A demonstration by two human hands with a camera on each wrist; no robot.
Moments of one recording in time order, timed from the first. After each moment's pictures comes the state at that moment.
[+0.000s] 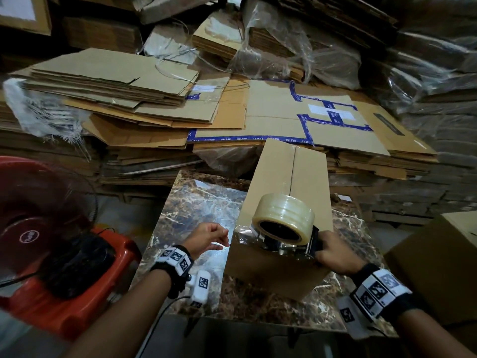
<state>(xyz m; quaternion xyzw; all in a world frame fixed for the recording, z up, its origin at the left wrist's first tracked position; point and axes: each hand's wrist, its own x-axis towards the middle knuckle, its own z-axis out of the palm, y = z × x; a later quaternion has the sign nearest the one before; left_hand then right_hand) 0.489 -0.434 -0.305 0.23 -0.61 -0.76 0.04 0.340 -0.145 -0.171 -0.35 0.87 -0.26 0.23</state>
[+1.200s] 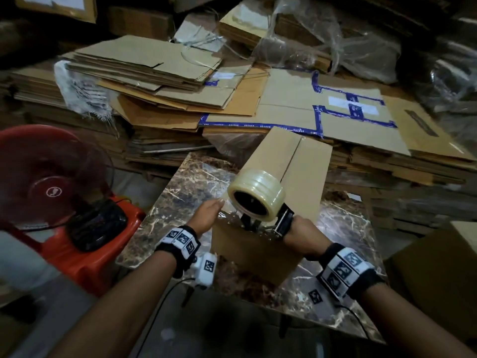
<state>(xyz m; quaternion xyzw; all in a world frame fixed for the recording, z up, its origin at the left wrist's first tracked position) 0.466 -0.351 -0.266 0.33 -0.68 -0.64 0.17 0.325 -0.136 -0.167 -0.43 0.86 -0.12 0.24</state>
